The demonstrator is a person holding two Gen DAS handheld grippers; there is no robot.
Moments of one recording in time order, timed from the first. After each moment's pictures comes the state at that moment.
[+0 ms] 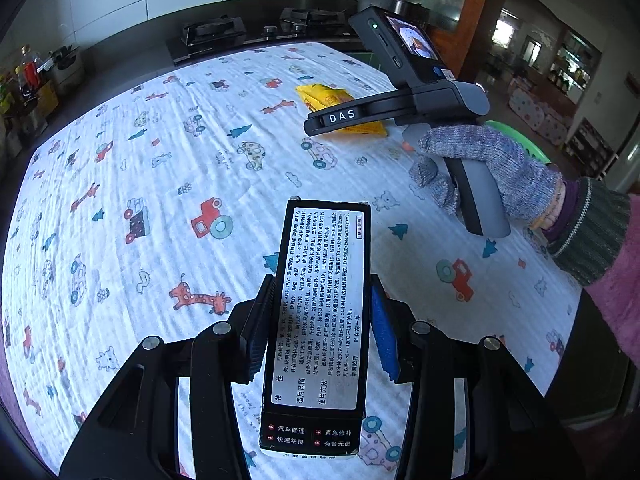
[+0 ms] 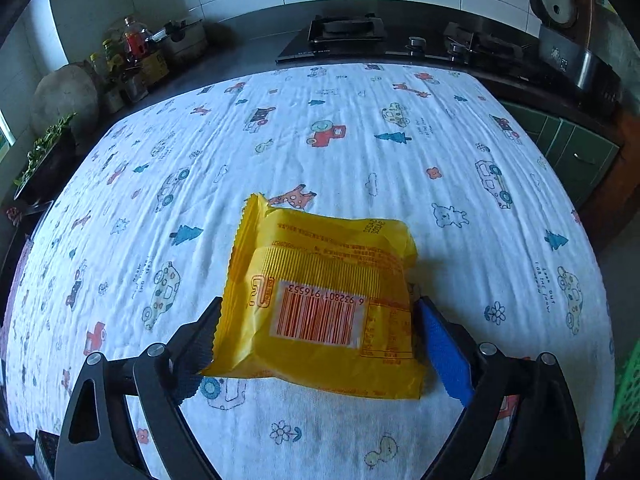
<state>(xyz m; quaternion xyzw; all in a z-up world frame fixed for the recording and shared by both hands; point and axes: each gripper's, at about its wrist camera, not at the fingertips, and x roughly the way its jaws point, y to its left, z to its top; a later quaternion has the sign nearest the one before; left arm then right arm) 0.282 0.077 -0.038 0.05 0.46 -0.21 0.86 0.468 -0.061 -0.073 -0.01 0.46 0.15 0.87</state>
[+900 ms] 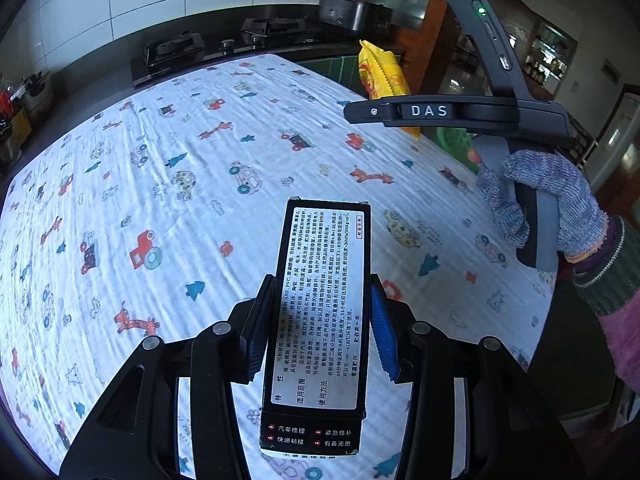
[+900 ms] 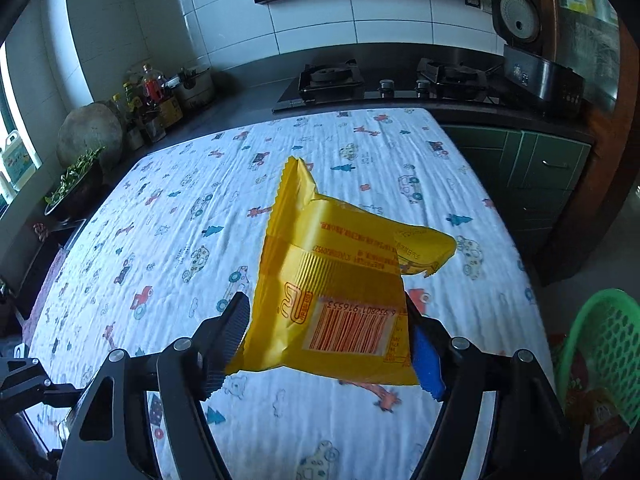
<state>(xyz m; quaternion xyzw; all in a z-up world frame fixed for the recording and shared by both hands) 0.270 0.012 -0.021 0.06 0.44 -0.26 0.86 0.374 -0.142 -0.011 0.03 0.40 0.15 0.90</state>
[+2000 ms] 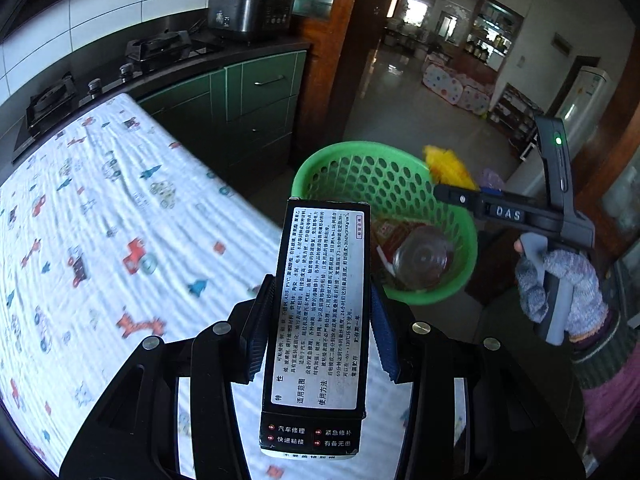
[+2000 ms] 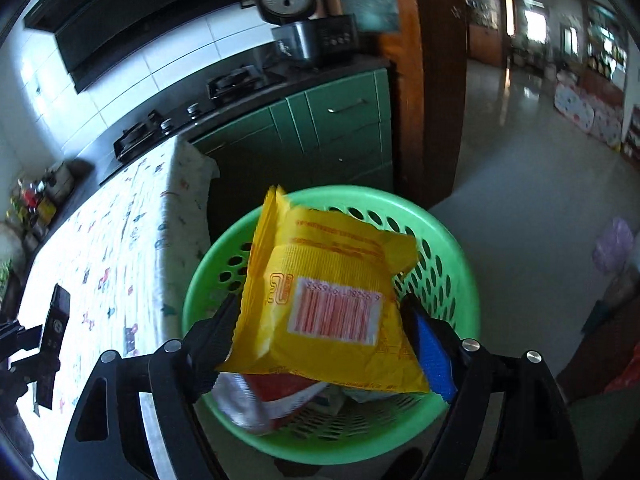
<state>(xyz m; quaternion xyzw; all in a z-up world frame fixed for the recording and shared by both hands) 0.311 -0.233 -0.007 0.08 0.44 -0.36 0.82 0.260 -0.494 -0.045 0.17 0.40 -0.07 0.90</state>
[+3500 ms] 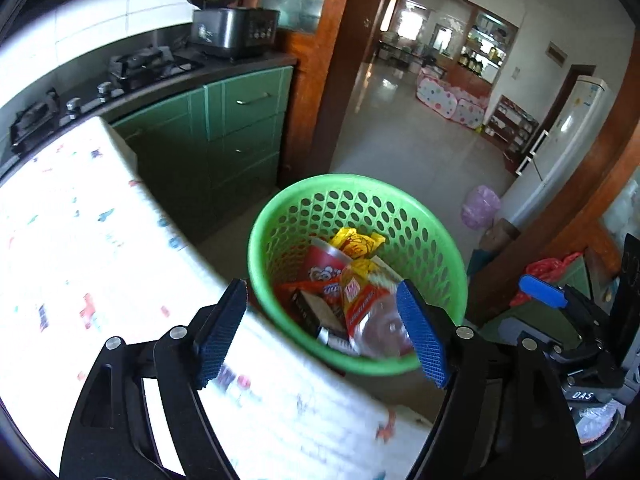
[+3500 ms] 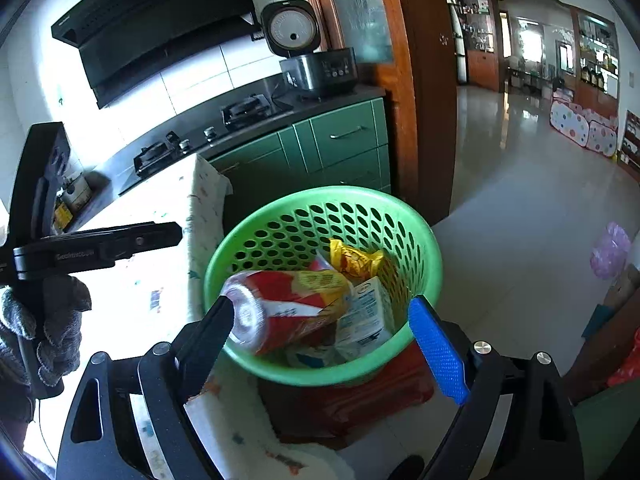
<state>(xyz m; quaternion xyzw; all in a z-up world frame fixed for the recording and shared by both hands) 0.320 -0.282 -0.002 0.06 0.41 -0.37 0.83 0.172 -0.461 -0.025 0.15 0.34 -0.07 0.93</state>
